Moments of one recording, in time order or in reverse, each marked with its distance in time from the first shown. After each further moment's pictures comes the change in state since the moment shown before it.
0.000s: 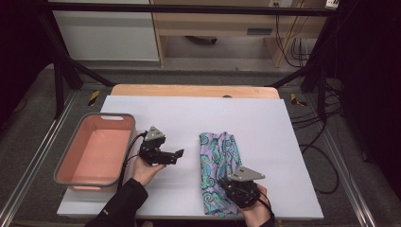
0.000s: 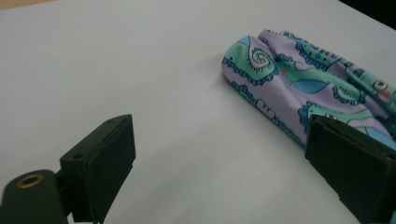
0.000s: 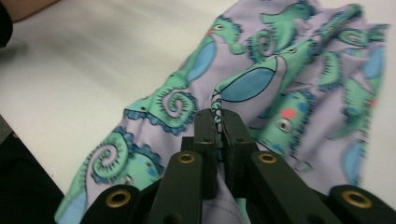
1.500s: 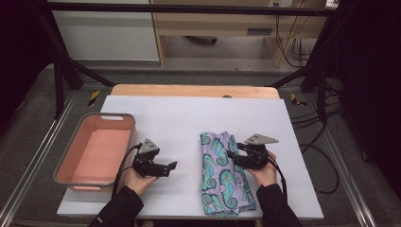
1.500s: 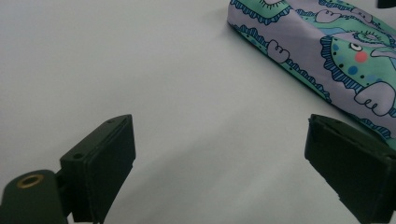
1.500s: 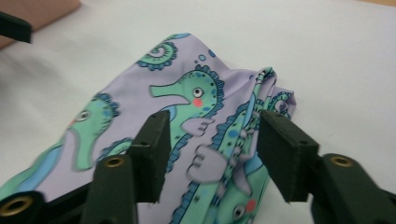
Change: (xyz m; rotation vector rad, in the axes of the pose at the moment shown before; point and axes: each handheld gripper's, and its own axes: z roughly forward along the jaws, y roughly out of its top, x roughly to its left) left arm 0.005 -0.037 -0.004 0.039 -0.007 0.010; right arm -0.104 0.036 0.042 -0.101 0.014 0.045
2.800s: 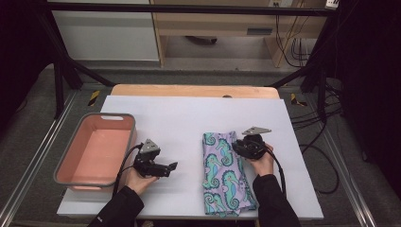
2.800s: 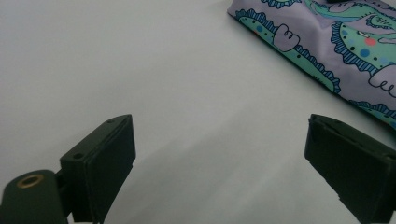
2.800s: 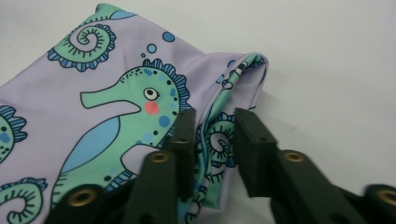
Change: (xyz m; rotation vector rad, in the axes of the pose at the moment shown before) left arm 0.002 -0.002 0.004 0.020 -0.011 0.002; right arm -0.032 0.003 0.035 0.112 -0.094 0.013
